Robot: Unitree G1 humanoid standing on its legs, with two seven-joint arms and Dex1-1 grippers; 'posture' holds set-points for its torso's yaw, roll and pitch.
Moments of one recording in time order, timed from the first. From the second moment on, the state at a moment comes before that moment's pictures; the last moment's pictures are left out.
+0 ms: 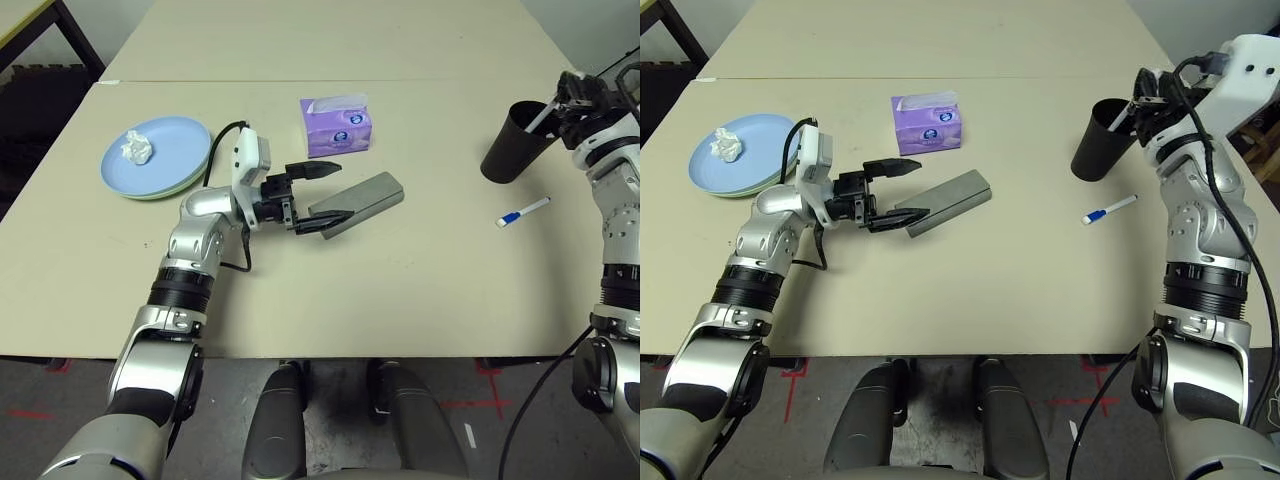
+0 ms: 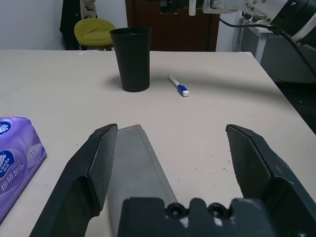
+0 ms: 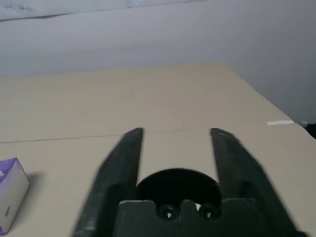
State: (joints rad) left arm -0.75 0.38 -0.04 0.45 -0.37 -0.02 -1.30; right arm -0.72 -0.50 -0.38 0.19 0.39 0.34 0.20
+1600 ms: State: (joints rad) left arm -0.73 0.42 -0.06 0.44 -0.32 -0.02 -1.32; right arm -1.12 -0.89 0.39 0.95 -0.32 -0.60 1.46
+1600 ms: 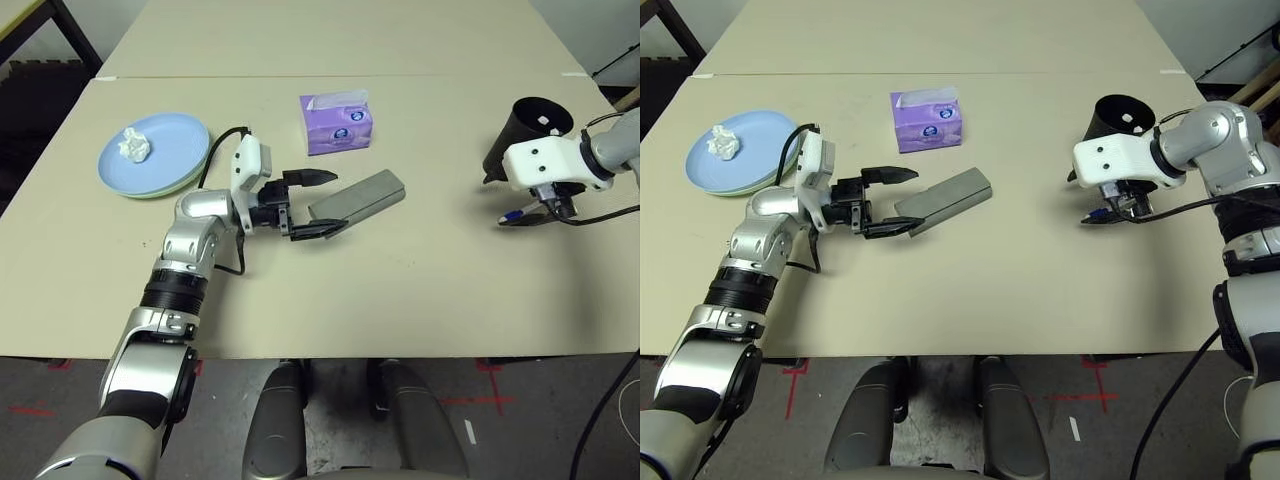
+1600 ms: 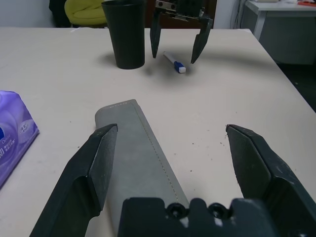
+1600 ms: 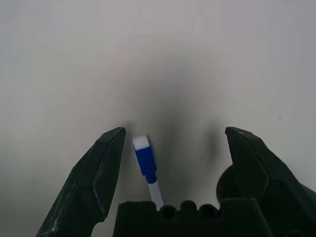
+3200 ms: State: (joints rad) left arm -0.69 0.42 -0.05 0.37 -0.35 0.03 -1.27; right arm -1.24 -0.84 0.51 1.19 -0.60 -0.82 1.34
